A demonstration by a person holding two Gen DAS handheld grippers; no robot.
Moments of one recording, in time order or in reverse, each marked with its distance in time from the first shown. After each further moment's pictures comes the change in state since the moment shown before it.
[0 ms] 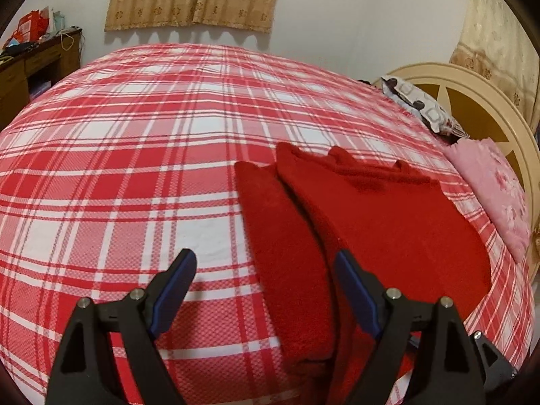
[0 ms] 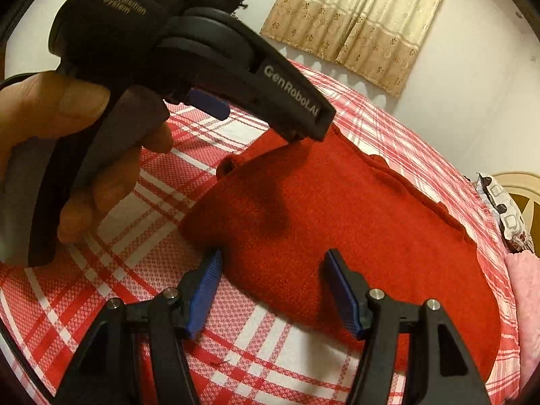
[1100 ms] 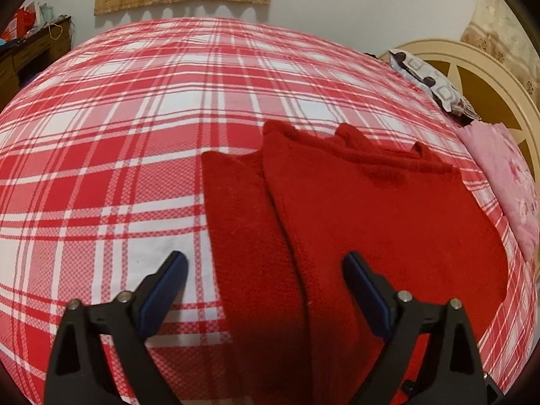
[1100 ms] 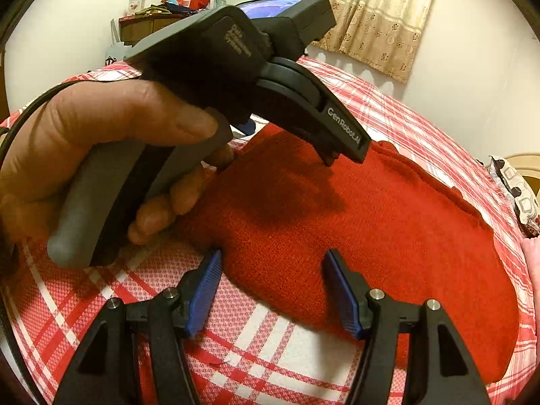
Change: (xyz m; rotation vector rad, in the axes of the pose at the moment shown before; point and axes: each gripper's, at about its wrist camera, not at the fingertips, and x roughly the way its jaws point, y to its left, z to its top) left arm 0.057 -0.018 0.015 0.018 0.133 0.007; right arm 0.018 -0.031 -0.001 0.051 0.021 0.071
